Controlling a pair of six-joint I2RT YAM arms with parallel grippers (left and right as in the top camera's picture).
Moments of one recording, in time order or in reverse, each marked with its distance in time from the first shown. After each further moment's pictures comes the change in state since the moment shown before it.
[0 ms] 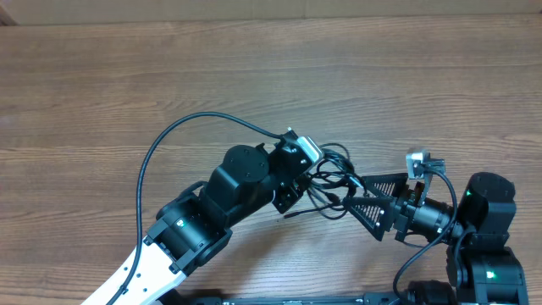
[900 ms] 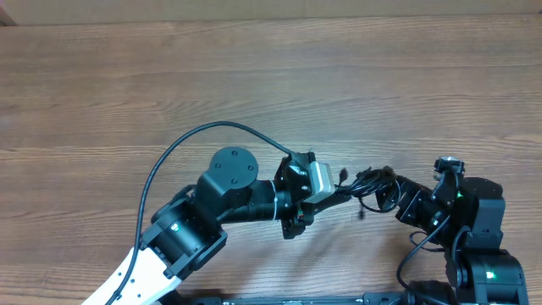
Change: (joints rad) left arm 0.000 -0.029 0.000 0.146 0.561 -0.060; right arm 0.005 0.000 0.000 -0.242 0.715 0.191
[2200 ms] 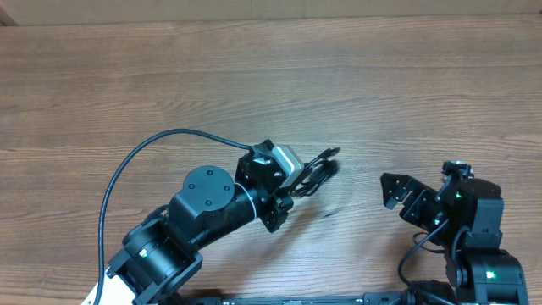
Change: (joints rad) left arm 0.000 -0.138 0.000 -0.174 -0.448 -0.093; right arm 0.000 0.000 0.000 -0.023 0.096 0.034
